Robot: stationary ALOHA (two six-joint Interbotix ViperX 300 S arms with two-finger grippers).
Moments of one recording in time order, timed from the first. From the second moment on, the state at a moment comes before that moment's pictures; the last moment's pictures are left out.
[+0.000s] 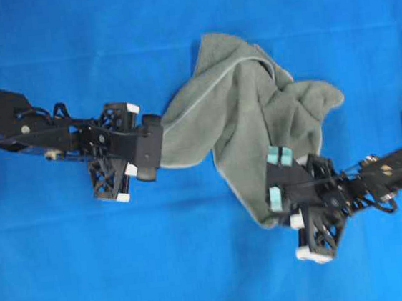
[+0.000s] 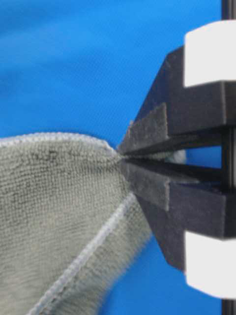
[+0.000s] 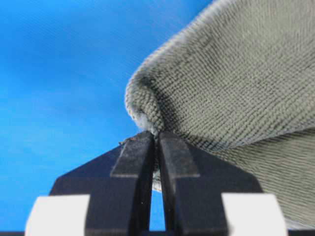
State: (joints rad) left arm 0.01 0.06 0.77 -0.02 0.18 0.23; right arm 0.35 -0.01 0.77 0.00 0.25 0.60
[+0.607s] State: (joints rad) left arm 0.02 -0.62 0.64 -0.02 0.41 0.22; right arm 0.33 -0.57 0.60 -0.34 0.61 0.60
